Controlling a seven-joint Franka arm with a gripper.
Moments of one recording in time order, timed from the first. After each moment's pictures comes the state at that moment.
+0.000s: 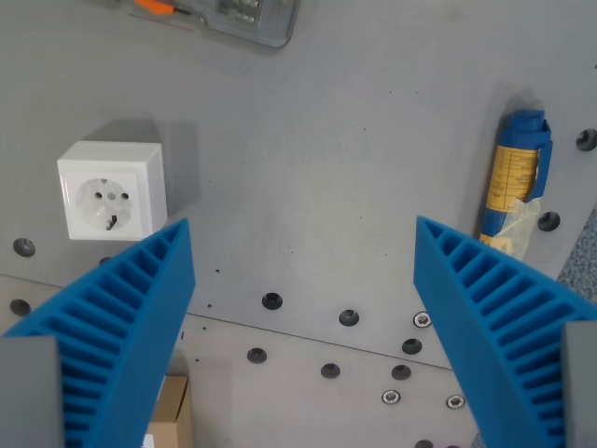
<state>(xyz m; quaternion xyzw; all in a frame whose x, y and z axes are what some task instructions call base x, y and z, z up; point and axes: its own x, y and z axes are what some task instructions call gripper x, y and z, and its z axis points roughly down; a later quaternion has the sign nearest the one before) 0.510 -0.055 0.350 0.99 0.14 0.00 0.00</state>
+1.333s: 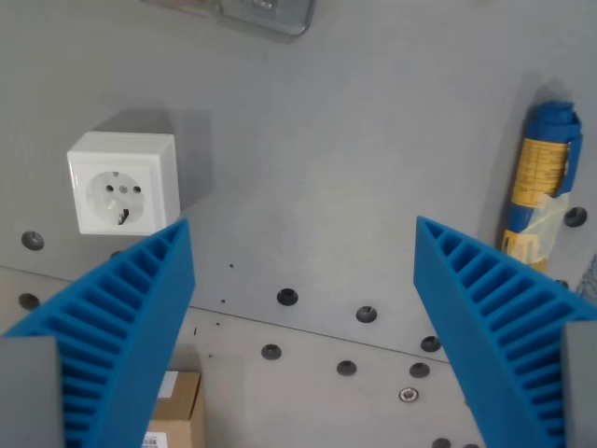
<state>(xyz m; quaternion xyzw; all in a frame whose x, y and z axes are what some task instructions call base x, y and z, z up) 0.504 -0.044 0.332 0.99 0.14 -0.02 0.00</state>
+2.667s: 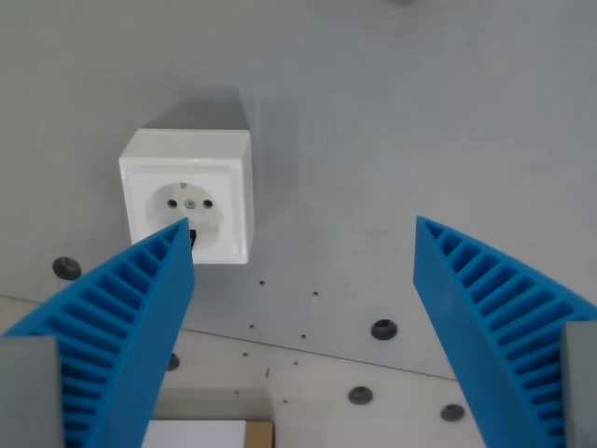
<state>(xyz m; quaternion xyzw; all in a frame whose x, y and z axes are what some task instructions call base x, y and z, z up) 0.461 0.016 0.238 0.99 0.13 -0.03 0.00</state>
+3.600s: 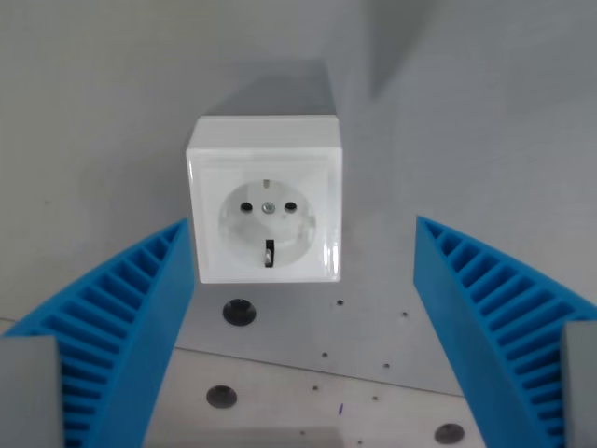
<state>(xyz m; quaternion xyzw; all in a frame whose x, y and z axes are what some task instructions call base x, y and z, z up) 0.427 0.054 0.183 0.99 0.13 -0.02 0.00</state>
